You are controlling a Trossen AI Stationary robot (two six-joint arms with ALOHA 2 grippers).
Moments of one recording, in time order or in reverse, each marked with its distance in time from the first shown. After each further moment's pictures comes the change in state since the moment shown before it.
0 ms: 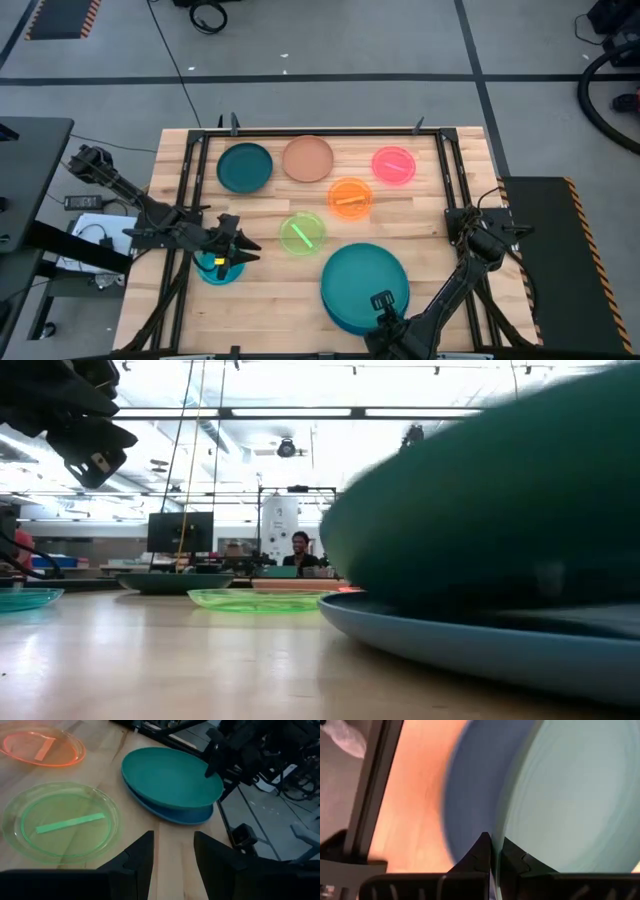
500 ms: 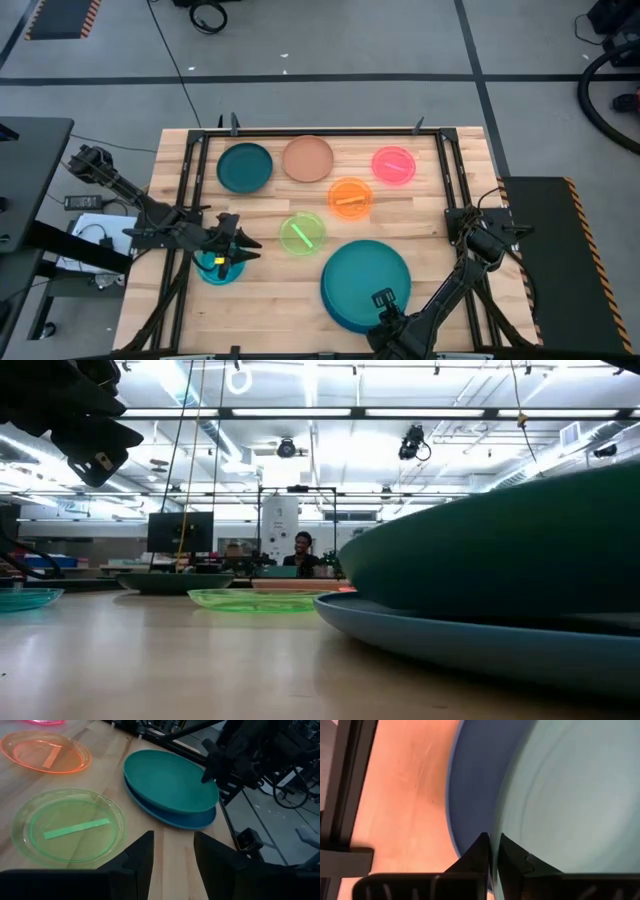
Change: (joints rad) left arm 0.001 0.000 0.000 0.007 -0.031 0.011; right arm -0.004 -0.001 -0.072 0.025 -0.068 -0.021
